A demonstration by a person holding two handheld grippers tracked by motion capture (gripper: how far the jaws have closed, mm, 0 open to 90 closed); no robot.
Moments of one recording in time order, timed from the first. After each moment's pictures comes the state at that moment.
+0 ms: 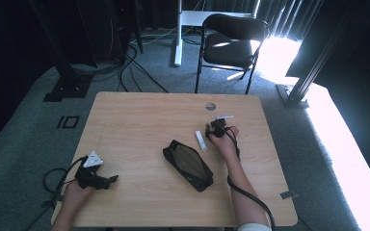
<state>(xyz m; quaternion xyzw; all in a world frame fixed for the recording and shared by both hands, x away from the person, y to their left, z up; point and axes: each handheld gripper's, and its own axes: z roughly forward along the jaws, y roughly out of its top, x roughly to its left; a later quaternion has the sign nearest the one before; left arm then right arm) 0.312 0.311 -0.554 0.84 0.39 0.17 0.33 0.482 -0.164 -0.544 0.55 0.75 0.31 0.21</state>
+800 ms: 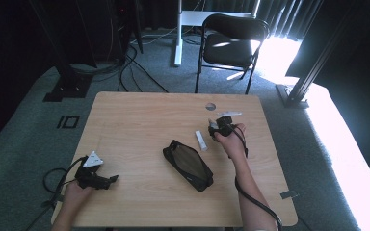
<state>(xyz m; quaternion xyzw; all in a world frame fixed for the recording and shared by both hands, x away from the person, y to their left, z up) 0.312 0.311 -0.554 0.84 0.39 0.17 0.33 0.453 -0.175 -0.494 0.53 0.75 0.34 0.21</state>
